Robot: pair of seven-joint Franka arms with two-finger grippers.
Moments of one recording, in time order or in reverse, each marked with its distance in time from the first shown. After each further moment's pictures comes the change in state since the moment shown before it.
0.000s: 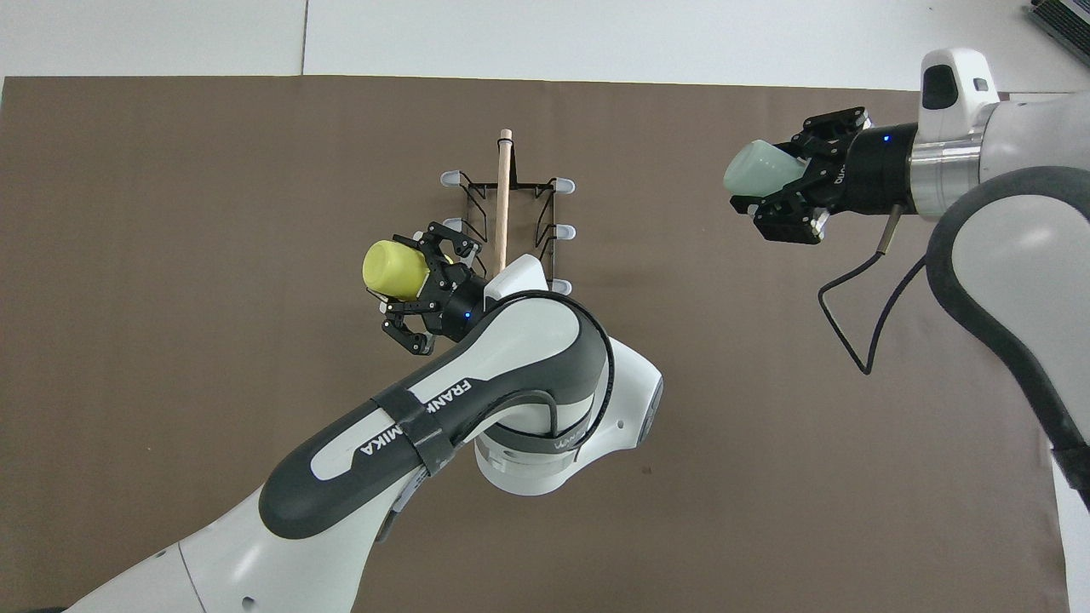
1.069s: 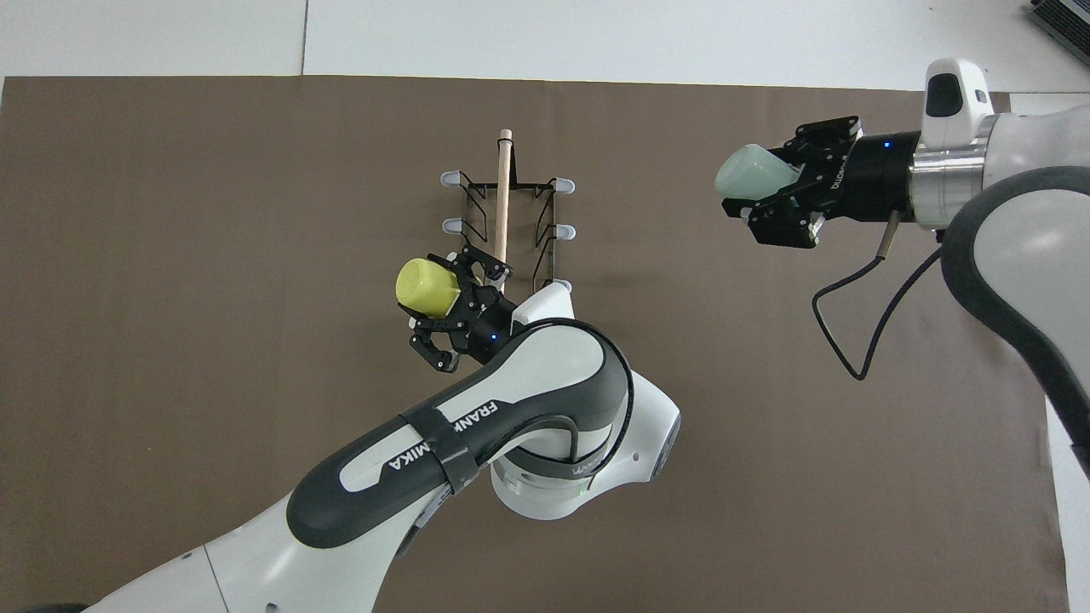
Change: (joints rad) left arm -0.002 0.022 -0.047 -0.027 0.000 0.031 -0.001; right arm -0.026 -0.024 -0.001 -0.056 0.186 0.000 -0.073
